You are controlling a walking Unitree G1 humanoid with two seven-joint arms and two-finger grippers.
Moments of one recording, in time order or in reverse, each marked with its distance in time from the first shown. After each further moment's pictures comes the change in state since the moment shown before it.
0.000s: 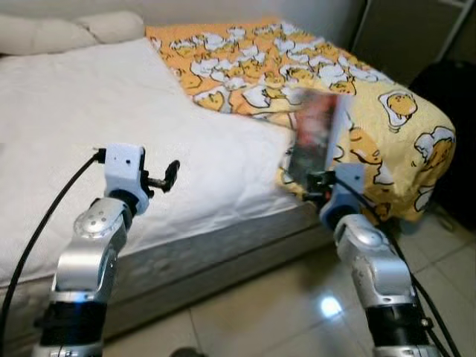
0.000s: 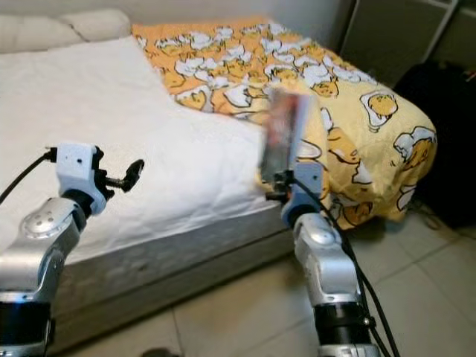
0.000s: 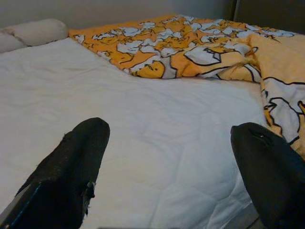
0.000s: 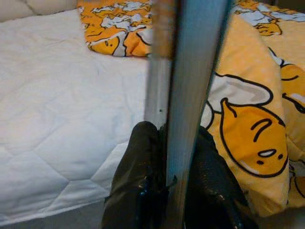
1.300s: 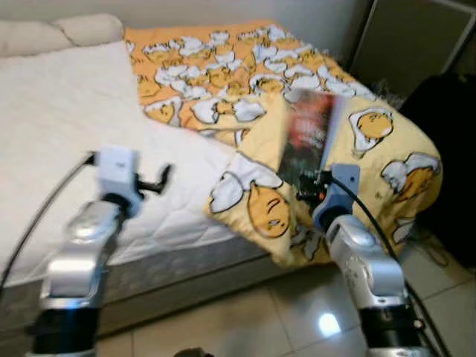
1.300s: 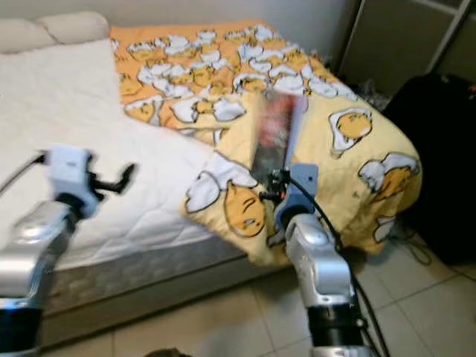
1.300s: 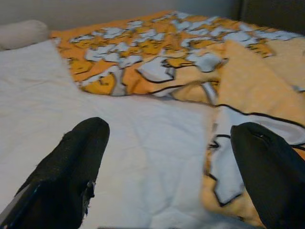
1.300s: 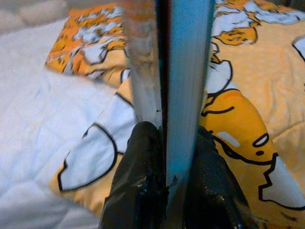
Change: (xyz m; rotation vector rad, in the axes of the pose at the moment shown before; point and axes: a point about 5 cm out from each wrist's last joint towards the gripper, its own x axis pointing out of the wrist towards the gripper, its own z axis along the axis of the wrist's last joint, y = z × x) left arm -0.005 -0.004 -0.002 0.009 0.014 -0.022; right arm -0.001 0.008 0.000 0.022 0.007 0.024
